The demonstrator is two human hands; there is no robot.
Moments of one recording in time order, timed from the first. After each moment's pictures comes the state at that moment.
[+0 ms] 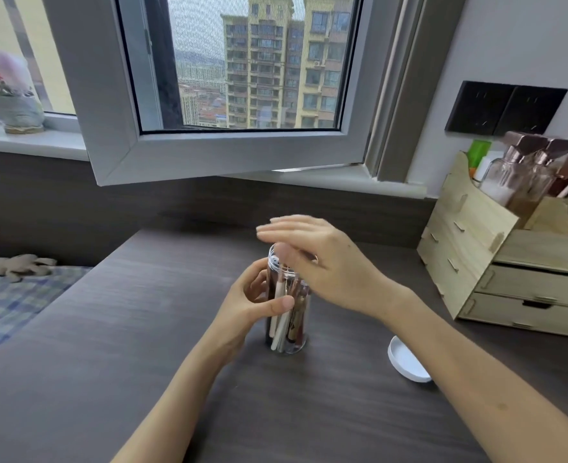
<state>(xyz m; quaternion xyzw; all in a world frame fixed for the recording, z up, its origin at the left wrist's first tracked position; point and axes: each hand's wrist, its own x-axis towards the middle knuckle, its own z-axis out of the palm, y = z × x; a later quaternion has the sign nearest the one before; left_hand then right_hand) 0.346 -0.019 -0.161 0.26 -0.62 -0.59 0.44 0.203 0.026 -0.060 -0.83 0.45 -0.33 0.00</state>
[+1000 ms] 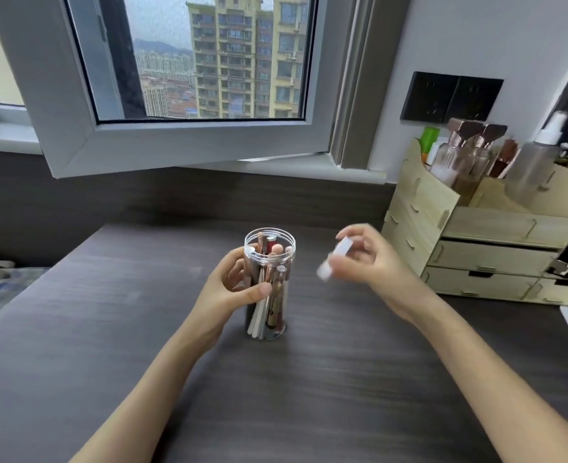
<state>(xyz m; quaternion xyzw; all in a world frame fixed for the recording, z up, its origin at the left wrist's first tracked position) 0.336 -0.007 -0.163 0.25 -0.63 -0.59 0.44 0.115 0.077 -0.092 -0.56 0.57 -0.50 0.34</state>
